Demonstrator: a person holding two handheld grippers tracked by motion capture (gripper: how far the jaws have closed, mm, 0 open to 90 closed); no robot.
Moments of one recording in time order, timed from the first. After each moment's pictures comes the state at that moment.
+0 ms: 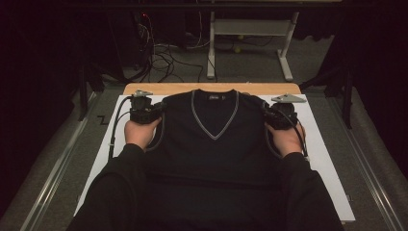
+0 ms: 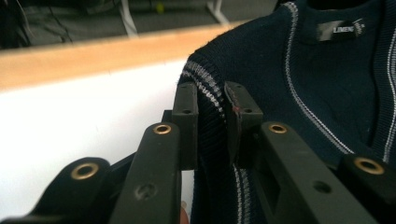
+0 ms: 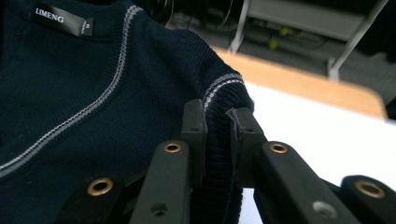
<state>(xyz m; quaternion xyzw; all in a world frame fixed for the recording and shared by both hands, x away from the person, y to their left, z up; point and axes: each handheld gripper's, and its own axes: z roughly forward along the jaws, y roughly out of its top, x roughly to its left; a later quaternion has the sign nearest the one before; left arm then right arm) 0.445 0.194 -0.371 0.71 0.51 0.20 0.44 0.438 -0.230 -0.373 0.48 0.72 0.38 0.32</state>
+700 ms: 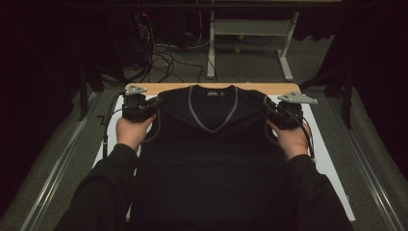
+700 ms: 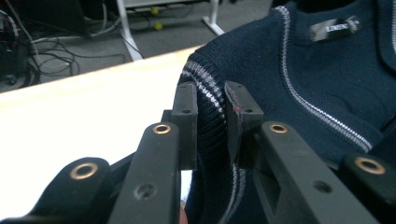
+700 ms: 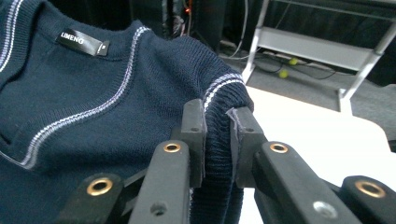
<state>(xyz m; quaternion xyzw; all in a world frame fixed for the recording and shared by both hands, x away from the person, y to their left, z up) 0.416 0.203 -0.358 0.74 0.47 0.21 0.44 0.414 -0.235 -0.361 0.44 0.72 0.43 0.32</state>
